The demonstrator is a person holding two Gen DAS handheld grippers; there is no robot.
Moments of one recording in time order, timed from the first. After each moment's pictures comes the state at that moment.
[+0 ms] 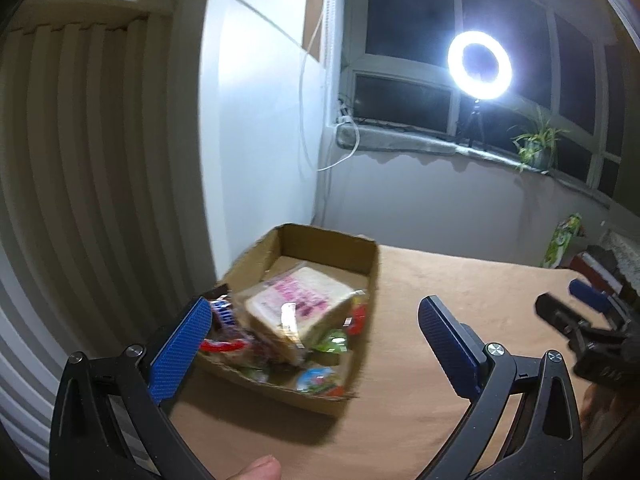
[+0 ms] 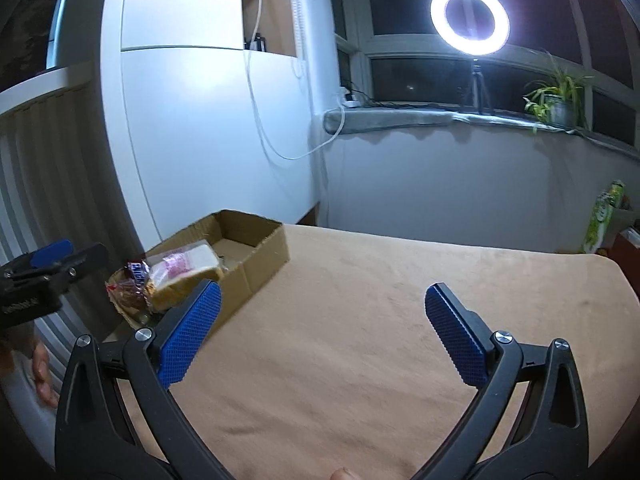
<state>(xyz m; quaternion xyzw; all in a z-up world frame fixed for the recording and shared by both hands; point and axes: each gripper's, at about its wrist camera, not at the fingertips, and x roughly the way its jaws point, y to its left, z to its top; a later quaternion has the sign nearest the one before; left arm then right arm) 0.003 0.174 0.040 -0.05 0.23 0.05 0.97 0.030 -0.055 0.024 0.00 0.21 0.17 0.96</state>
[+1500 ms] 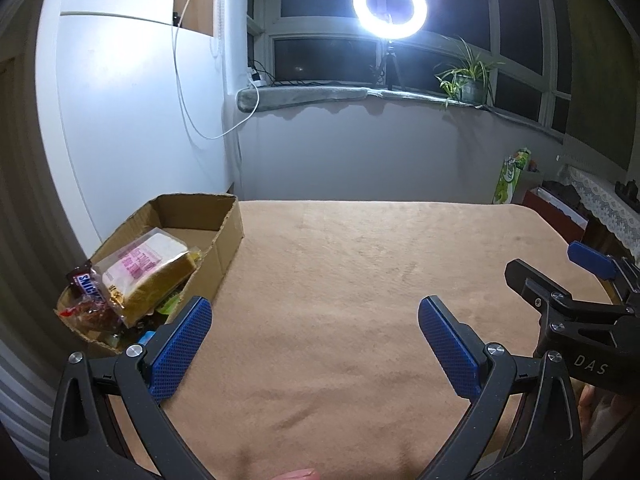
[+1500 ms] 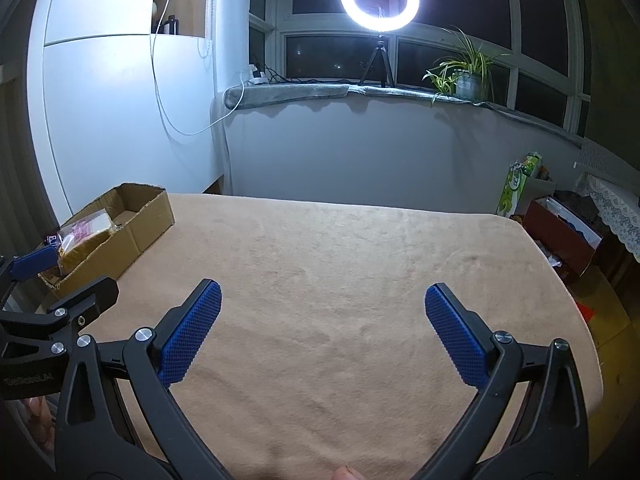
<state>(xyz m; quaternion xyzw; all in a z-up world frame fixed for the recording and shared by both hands) 0.013 0.036 0.014 0.01 0.29 -0.04 0.96 0.006 -0.153 0.016 -0.02 0.25 0.03 0.97</state>
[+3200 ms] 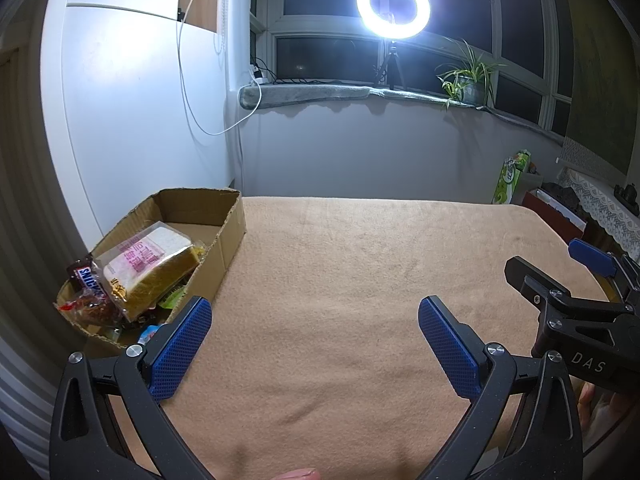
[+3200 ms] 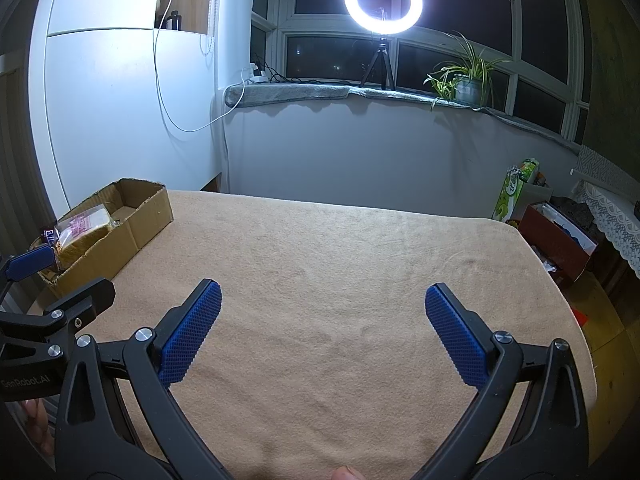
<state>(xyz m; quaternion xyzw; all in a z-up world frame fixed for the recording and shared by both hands) 0.011 0.042 0.013 0.00 0.29 -0.04 0.96 0.006 -0.150 0.016 -0.02 0.25 0.03 0.97</state>
